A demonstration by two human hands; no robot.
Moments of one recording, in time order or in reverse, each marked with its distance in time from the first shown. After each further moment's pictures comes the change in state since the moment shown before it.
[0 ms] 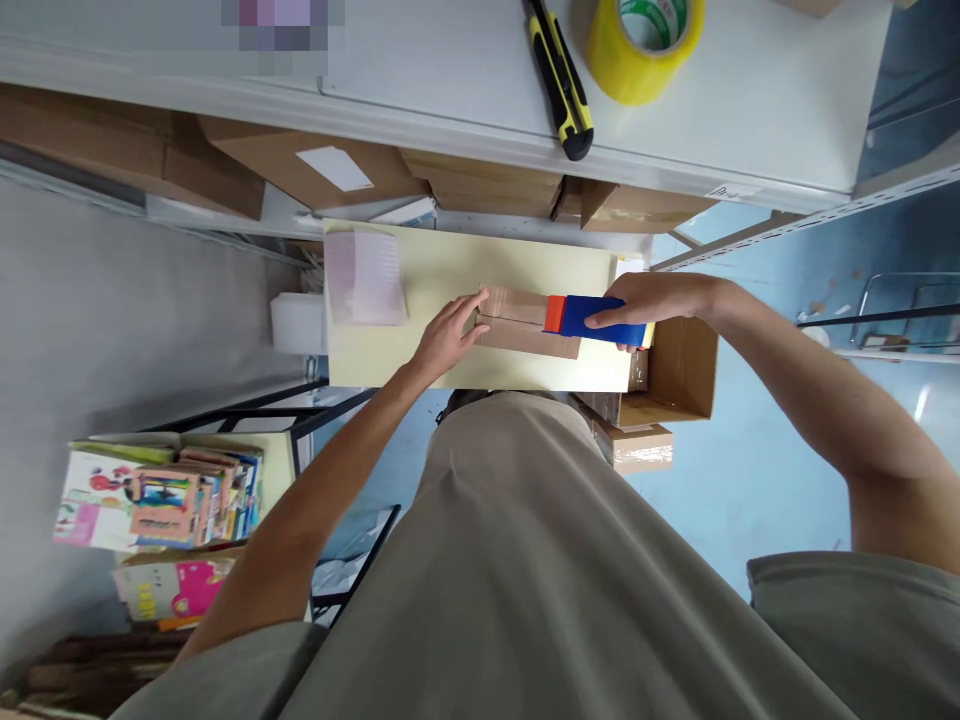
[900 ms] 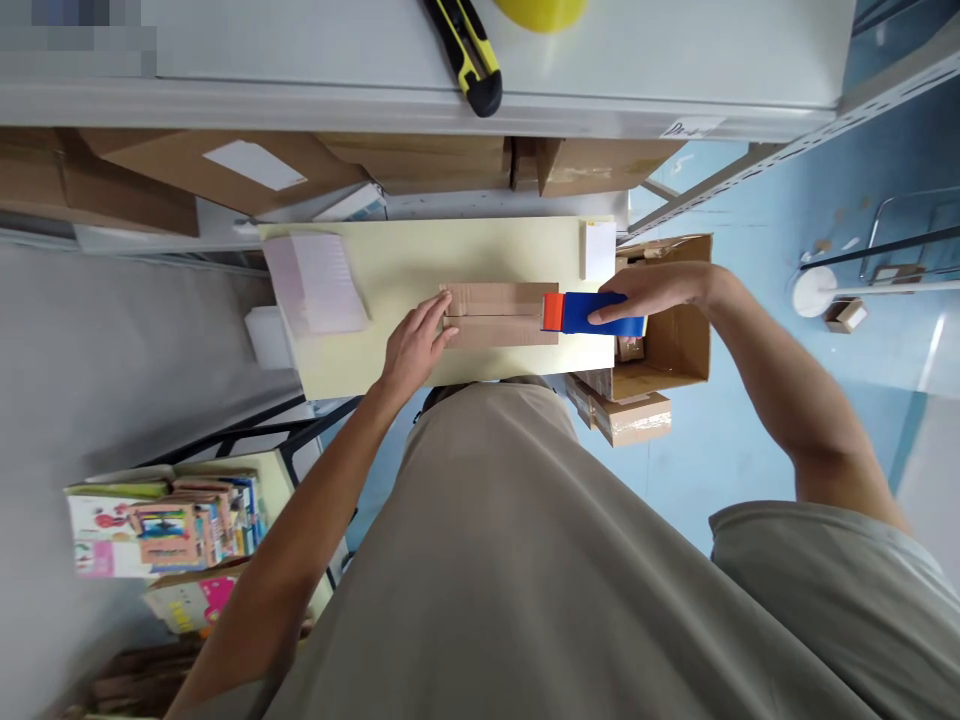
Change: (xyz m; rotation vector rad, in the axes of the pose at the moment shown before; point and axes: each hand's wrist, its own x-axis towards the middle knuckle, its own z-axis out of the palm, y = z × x) left_hand -0.007 0.022 0.009 0.145 -0.058 -0.048; right_hand 0.003 0.093 0.026 0.056 -0.011 -0.052
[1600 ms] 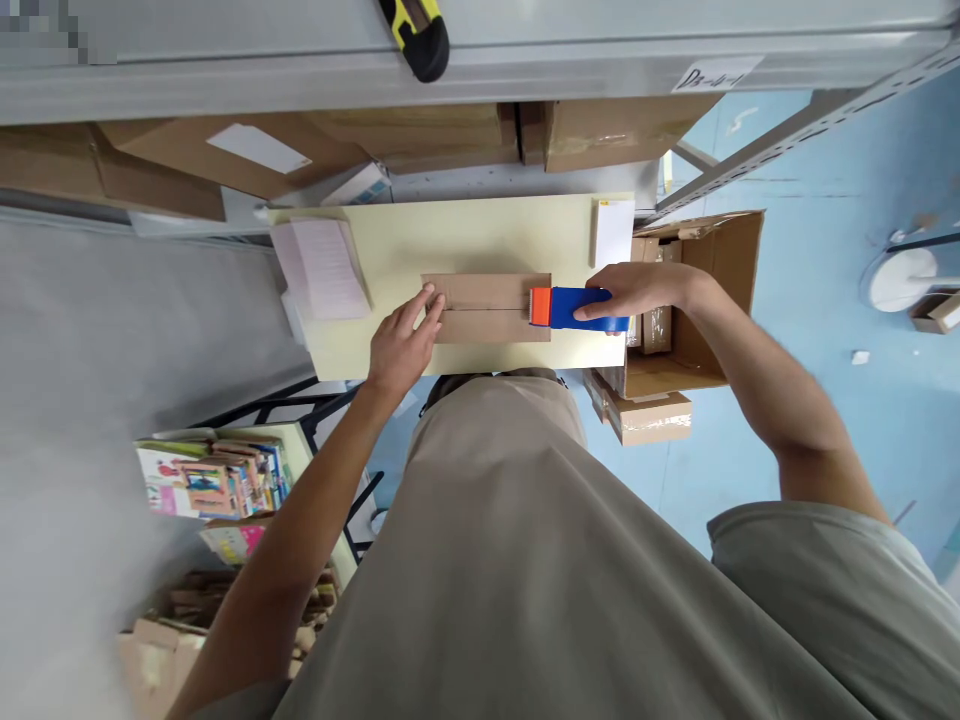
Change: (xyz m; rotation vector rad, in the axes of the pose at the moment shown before) left_hand -0.009 0.019 0.001 0.162 -0.063 -0.115; right_hand 0.053 0.043 0.015 0.031 0.004 -0.132
